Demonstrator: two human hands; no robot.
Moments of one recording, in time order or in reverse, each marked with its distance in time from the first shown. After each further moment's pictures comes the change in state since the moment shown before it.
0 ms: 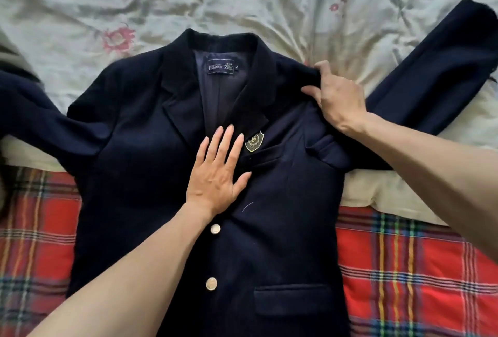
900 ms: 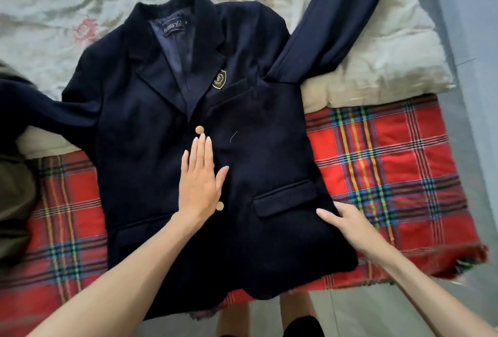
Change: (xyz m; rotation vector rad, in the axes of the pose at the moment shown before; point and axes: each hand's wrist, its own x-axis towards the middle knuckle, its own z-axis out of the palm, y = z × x) left_hand -0.142 0.028 -0.046 -0.200 -0.149 -0.055; right_hand -0.434 0.020 0.035 1.073 -0.511 0.629
